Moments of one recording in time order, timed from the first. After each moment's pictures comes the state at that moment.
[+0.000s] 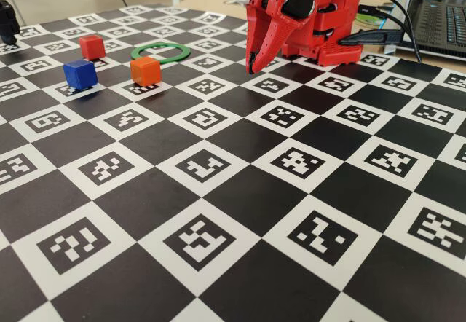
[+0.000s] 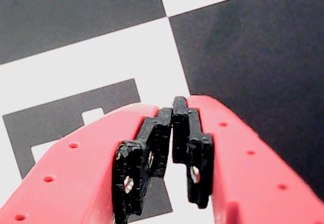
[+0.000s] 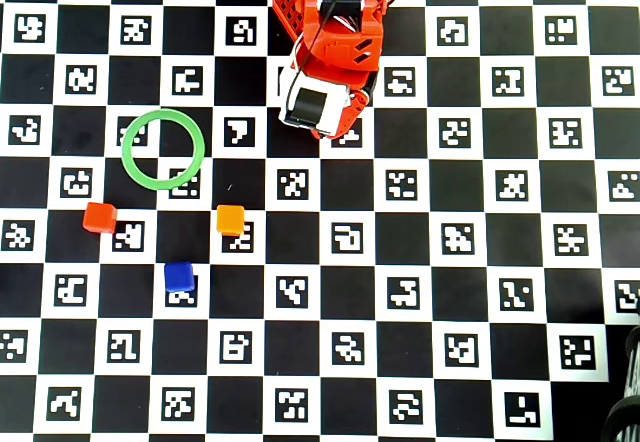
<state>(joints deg) 2.3 189.6 179.2 72.3 -74.4</state>
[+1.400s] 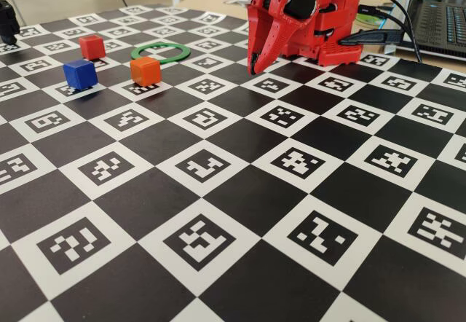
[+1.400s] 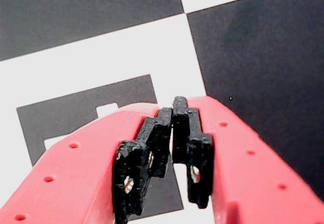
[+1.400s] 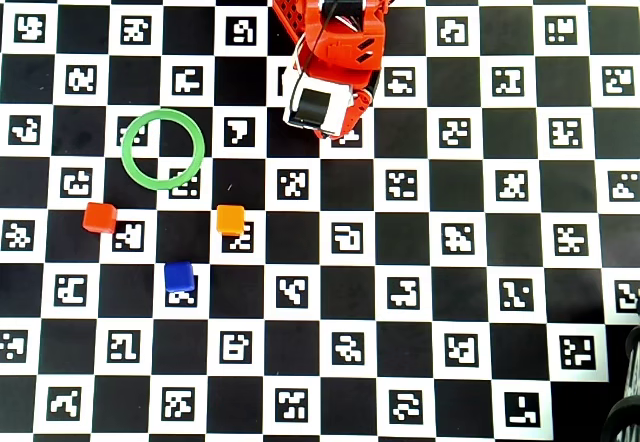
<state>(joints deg) 0.7 189.6 179.2 72.3 -75.7</state>
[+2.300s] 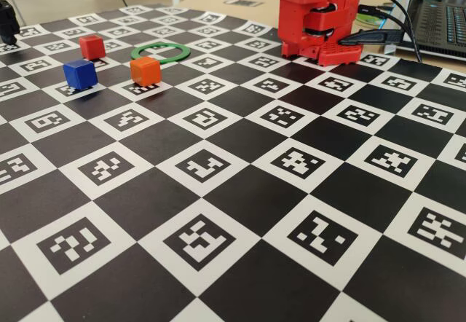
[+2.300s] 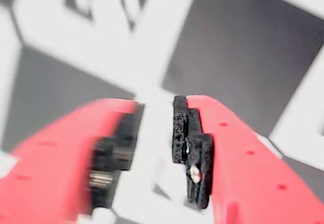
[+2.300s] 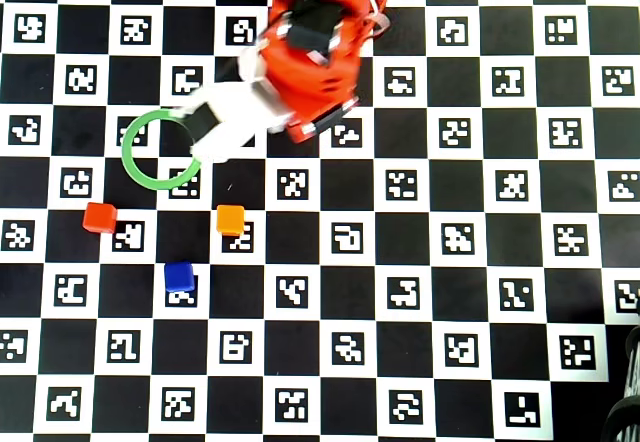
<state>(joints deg) 28.8 107.5 91.9 94.4 -43.4</state>
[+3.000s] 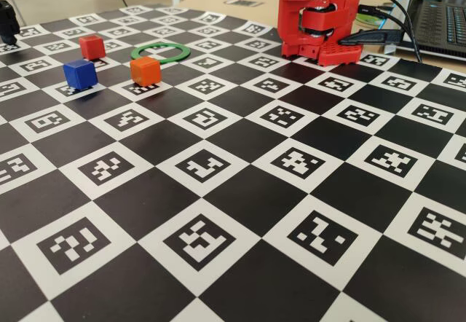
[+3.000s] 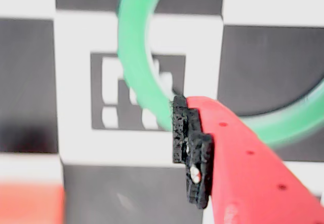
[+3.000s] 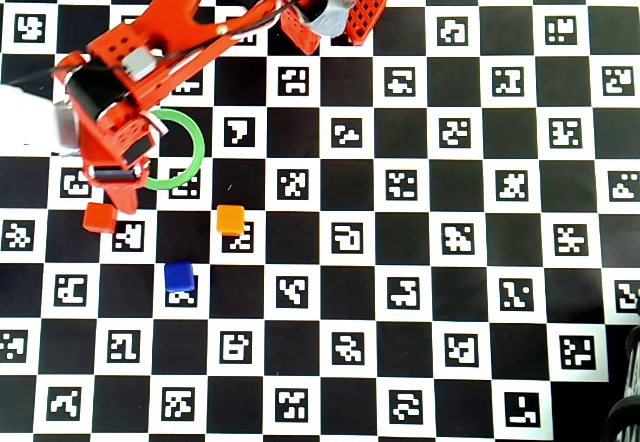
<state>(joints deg) 50.3 58.1 45.4 98.5 -51.6</state>
